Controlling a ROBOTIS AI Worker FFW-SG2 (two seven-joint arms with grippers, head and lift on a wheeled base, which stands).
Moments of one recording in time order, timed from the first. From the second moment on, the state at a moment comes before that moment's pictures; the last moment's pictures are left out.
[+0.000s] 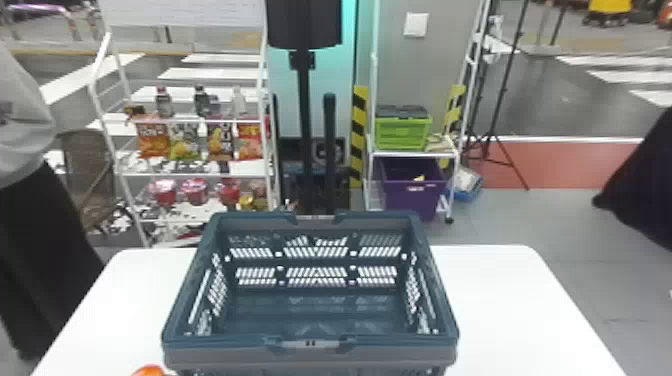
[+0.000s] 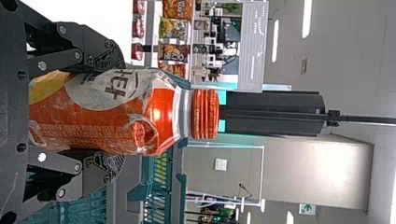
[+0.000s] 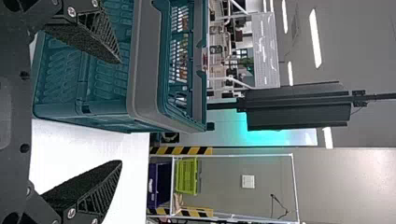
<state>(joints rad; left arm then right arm) 0.82 0.00 0.02 -2.00 0.06 -0.38 -0.09 0.85 -0.20 0.06 -2.12 -0.12 -0.22 0.09</state>
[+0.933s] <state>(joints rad) 0.81 0.00 0.02 -1.98 0.07 -0.38 -0.08 0.85 -0.20 0.06 -2.12 -0.12 -0.22 0.09</state>
